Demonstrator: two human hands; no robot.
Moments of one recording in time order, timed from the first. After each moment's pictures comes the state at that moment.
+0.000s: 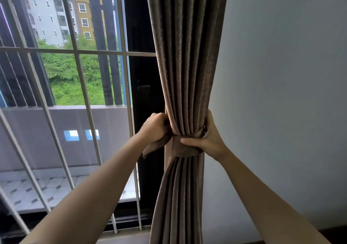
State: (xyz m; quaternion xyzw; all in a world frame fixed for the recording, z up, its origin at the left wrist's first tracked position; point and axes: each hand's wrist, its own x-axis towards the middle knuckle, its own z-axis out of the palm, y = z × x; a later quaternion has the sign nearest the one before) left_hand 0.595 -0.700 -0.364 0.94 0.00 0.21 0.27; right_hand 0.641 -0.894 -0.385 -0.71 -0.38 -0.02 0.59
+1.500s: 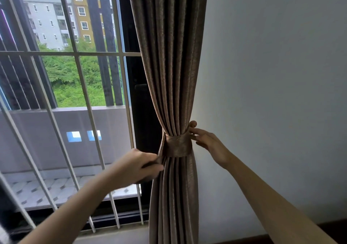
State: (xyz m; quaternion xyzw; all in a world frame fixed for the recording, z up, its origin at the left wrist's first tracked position) left_hand 0.469 -0.718 -0.388 0.97 -0.13 0.09 0.18; right_hand 0.621 -0.929 -0.403 -0.70 -0.36 0.13 0.60
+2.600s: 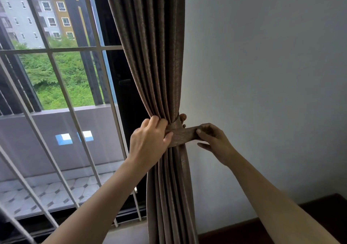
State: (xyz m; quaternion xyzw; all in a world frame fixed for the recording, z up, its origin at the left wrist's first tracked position) left_hand 0.530 -0.774 -0.391 0.91 0.00 0.42 -0.03; right_hand 0.640 -0.960 -0.429 -0.64 -0.20 0.13 0.73
